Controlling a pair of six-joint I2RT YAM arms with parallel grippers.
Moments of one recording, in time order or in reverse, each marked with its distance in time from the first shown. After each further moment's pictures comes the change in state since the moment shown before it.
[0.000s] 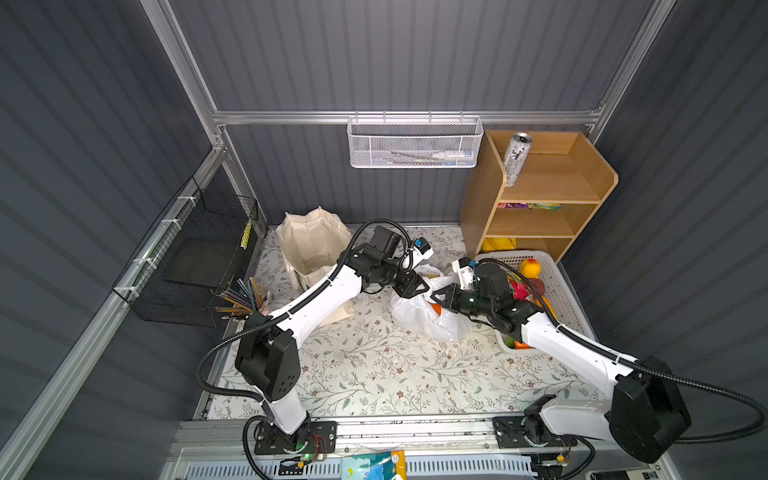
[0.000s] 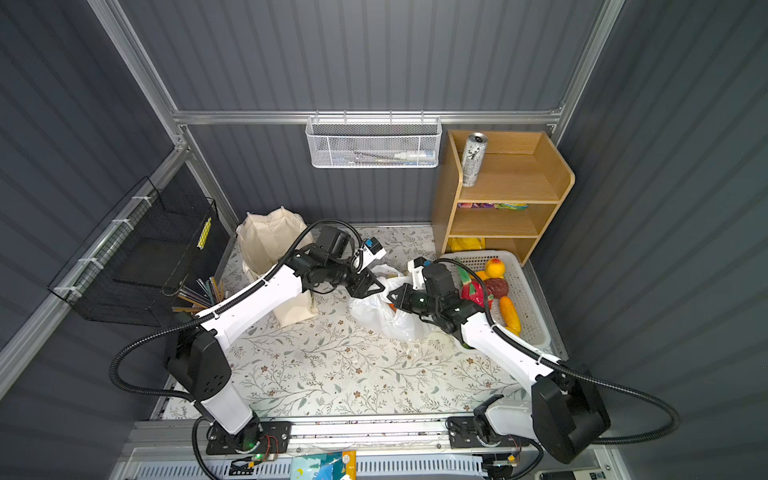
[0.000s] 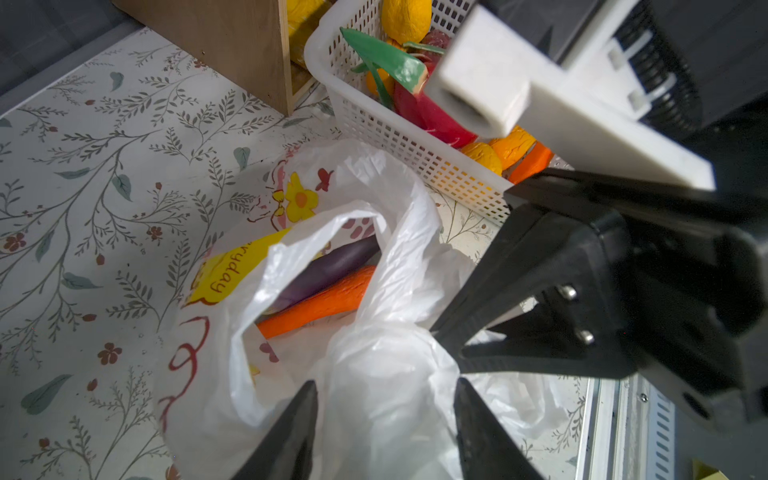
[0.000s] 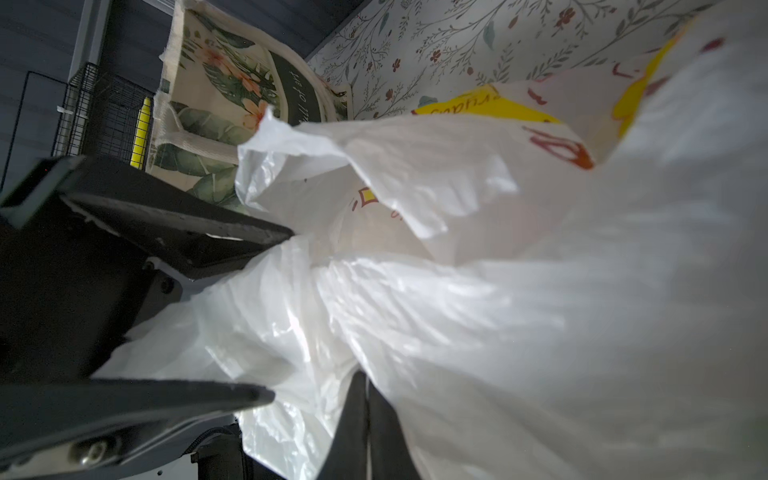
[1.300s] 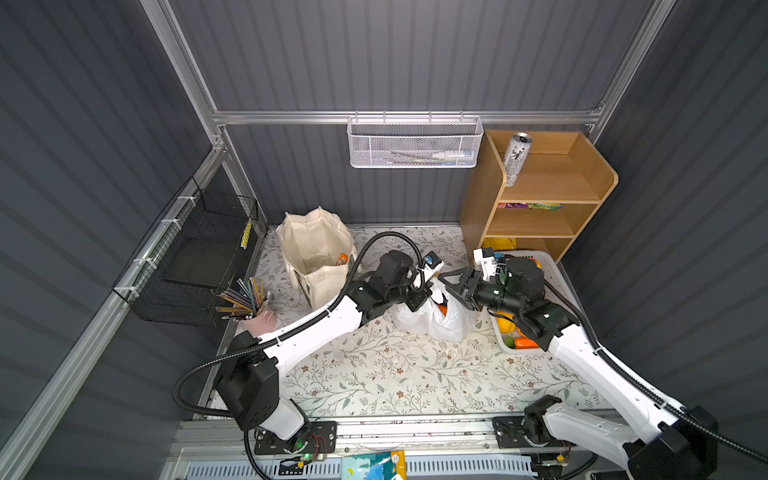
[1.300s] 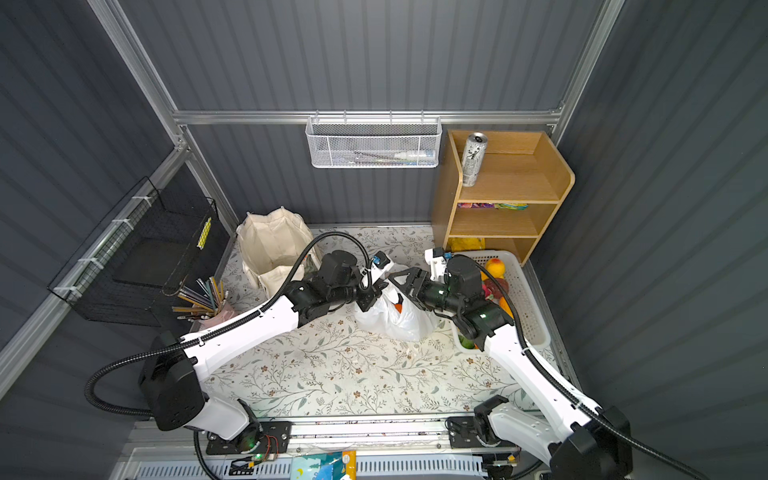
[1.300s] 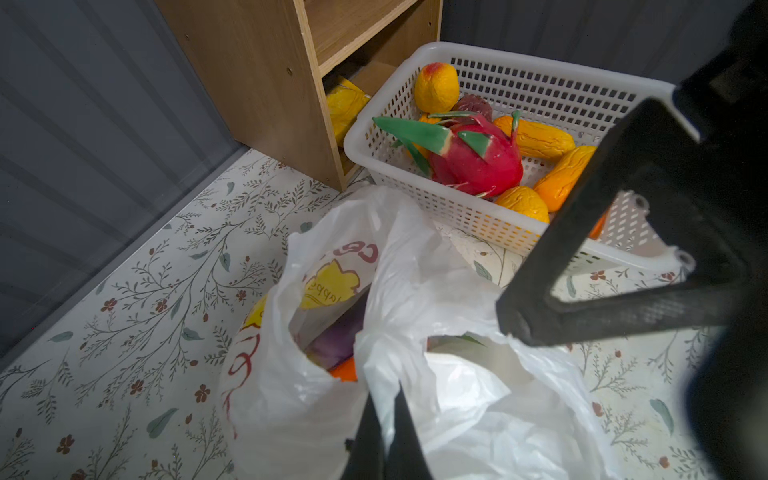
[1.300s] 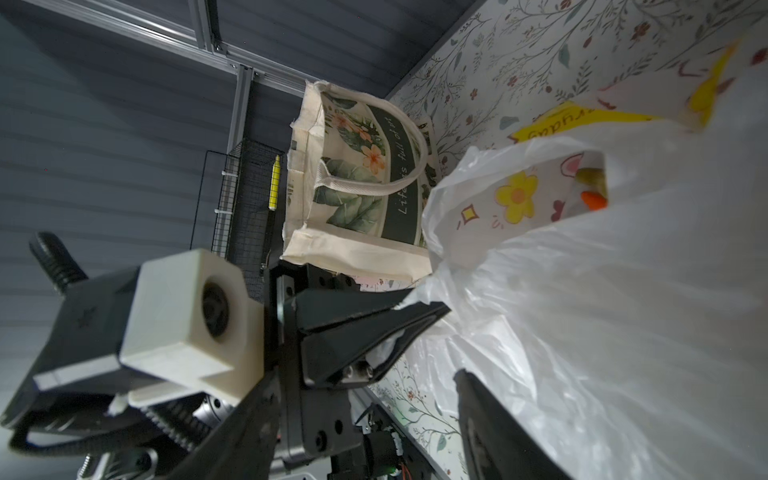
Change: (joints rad) left arm -0.171 -0.177 -0.303 0.420 -0.377 0.013; right arm -0.061 -0.193 0.070 -0.061 -0.120 0.275
